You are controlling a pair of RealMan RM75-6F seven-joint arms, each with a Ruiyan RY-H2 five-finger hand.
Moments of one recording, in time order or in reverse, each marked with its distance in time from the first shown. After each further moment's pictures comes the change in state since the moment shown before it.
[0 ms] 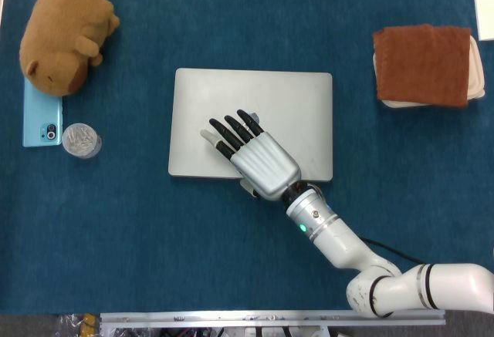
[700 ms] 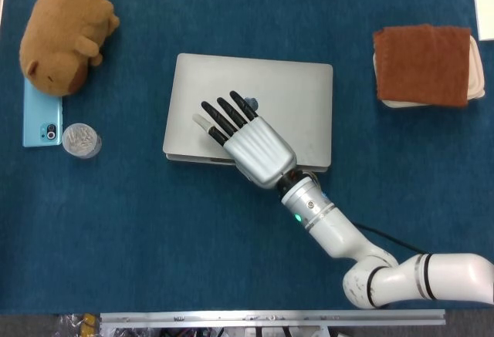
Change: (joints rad) left arm -0.042 0.026 0.067 0.012 0.038 -0.152 -0.072; right arm 0.061 0.025 0.047 -0.033 0.003 0.027 -0.110
